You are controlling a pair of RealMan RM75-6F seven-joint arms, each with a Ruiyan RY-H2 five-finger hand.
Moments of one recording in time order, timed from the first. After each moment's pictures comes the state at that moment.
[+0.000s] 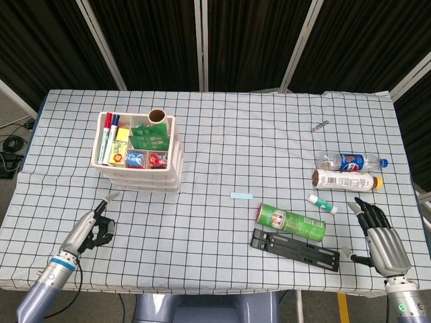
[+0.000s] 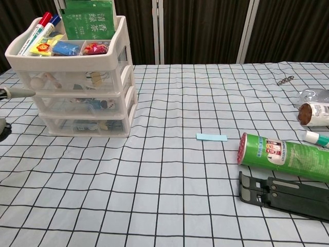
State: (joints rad) left arm -0.28 -1.24 -0.06 -1.80 1.44 1.06 -0.52; right arm 0.10 -1.12 0.00 -1.65 -1.54 1.41 0.12
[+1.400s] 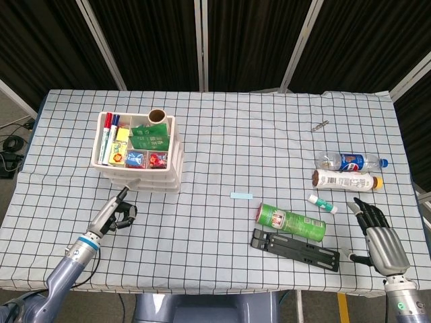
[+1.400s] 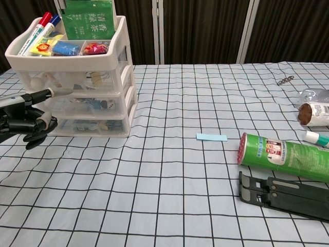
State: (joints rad) left arm -0.42 -1.41 -0.10 -1.57 1.42 0.98 -0.76; right arm 0.11 -1.13 0.01 -1.65 -1.53 1.39 0.12
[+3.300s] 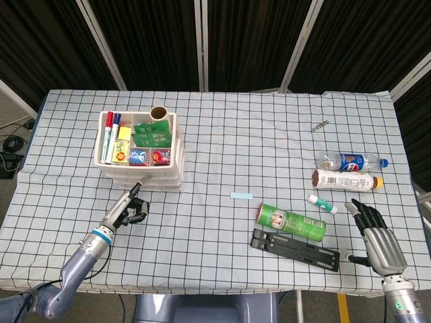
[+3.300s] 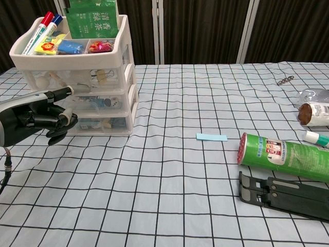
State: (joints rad) left arm -0.49 -1.47 -0.12 -1.56 1.38 0.94 -0.76; right arm 0.11 -1.13 0.00 -1.64 -1.53 1.38 0.11
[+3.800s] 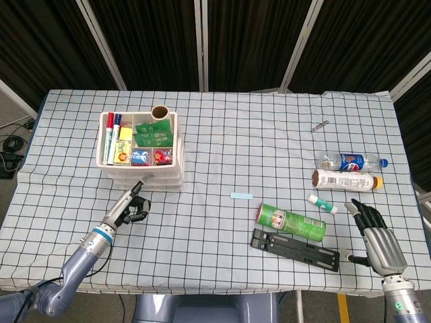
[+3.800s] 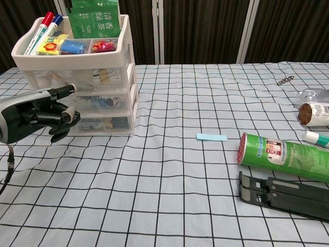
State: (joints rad) left arm -0.51 -1.46 -0.13 -1.56 1.37 0.93 -0.75; right arm 0.11 -1.13 0.00 -1.64 -1.53 1.38 0.11
